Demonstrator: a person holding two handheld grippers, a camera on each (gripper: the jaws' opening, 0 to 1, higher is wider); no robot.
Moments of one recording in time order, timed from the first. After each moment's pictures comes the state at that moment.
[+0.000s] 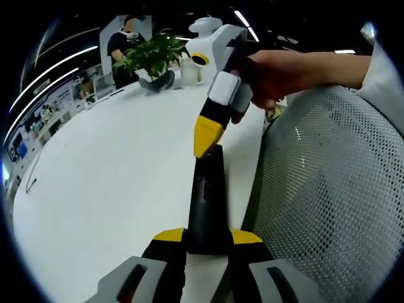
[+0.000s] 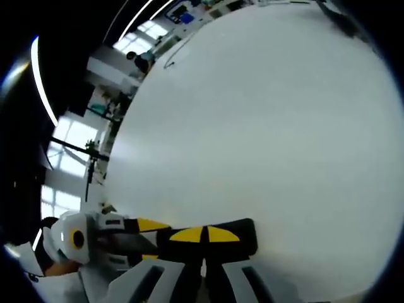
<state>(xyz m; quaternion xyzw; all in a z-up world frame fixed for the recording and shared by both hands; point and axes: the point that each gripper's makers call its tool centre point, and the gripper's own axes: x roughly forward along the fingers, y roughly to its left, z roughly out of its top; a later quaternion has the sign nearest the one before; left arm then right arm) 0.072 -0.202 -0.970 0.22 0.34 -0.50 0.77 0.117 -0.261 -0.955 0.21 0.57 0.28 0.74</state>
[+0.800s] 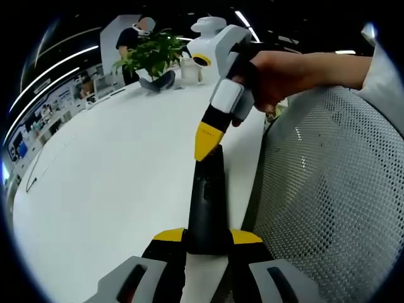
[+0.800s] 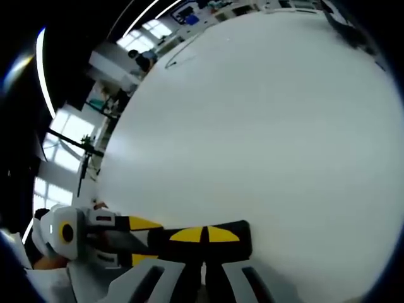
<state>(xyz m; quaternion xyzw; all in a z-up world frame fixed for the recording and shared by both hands) 0.073 -0.204 -0.969 0.21 0.34 -0.50 0.77 0.120 -0.265 -0.960 0.17 0.55 0.28 0.77</state>
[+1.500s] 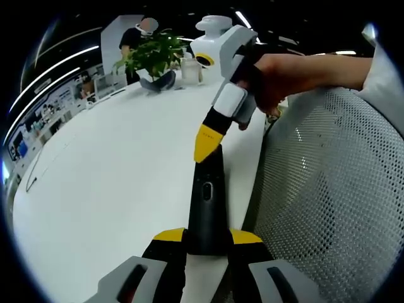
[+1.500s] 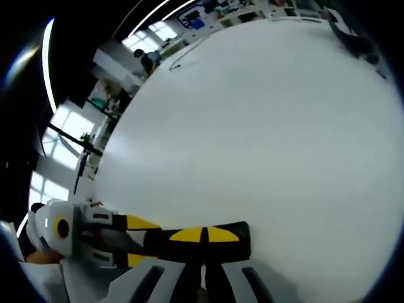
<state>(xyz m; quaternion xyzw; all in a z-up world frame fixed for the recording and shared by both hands) 0.074 -0.203 -0.970 0.21 0.34 -0.50 0.77 0.122 -0.264 -0.961 0.16 0.53 0.28 0.78</state>
